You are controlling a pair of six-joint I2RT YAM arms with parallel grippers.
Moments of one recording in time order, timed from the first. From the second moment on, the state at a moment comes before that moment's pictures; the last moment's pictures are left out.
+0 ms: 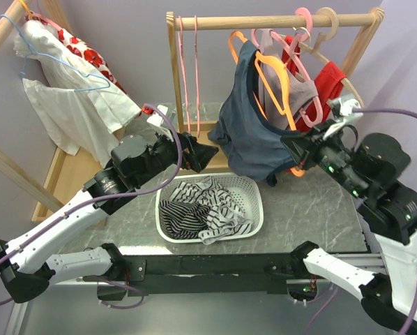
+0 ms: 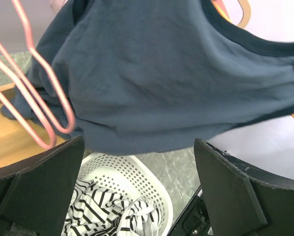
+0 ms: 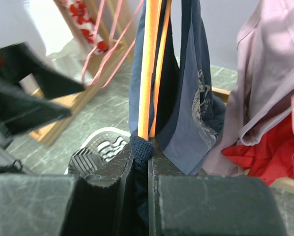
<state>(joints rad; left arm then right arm) -0.86 1.04 1.17 -0.12 -0.04 -0.46 0.55 0.91 1.65 -0.85 0.01 0.19</state>
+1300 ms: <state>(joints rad) -0.88 1.35 1.45 -0.05 -0.06 -0.34 0.55 0.79 1.59 -1.18 -0.23 0.12</state>
